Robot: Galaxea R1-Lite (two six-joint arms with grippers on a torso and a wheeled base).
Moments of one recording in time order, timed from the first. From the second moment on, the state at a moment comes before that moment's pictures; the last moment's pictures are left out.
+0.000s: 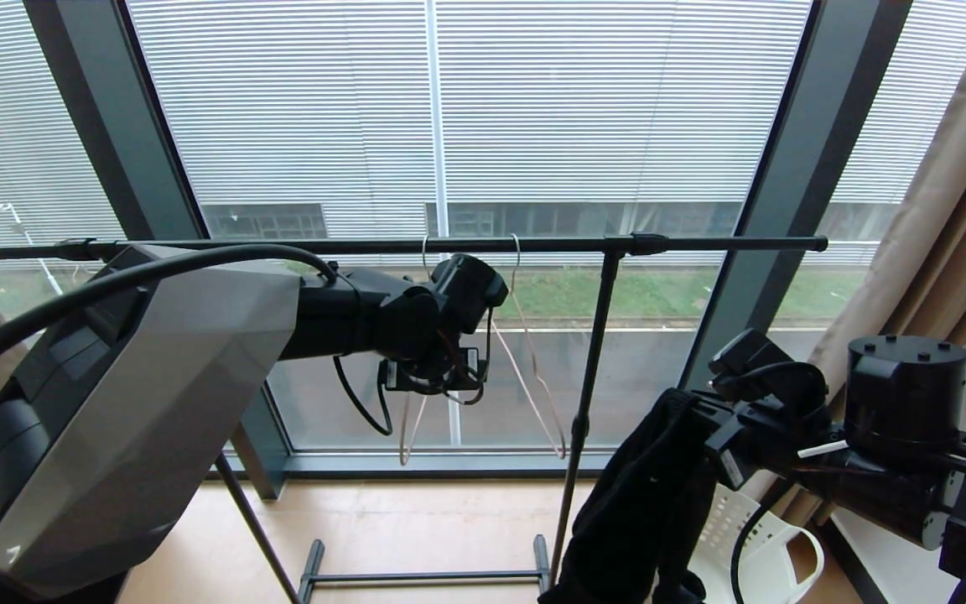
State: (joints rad) left arm -0.60 2.33 -1.87 0.51 0.45 -0.48; right arm 0.39 1.68 -0.46 -0.83 -0.04 -0.36
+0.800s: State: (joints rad) left arm -0.57 2.40 -1.92 0.51 0.45 -0.48; right arm 0.40 1.70 -0.46 -0.83 -0.04 -0.36
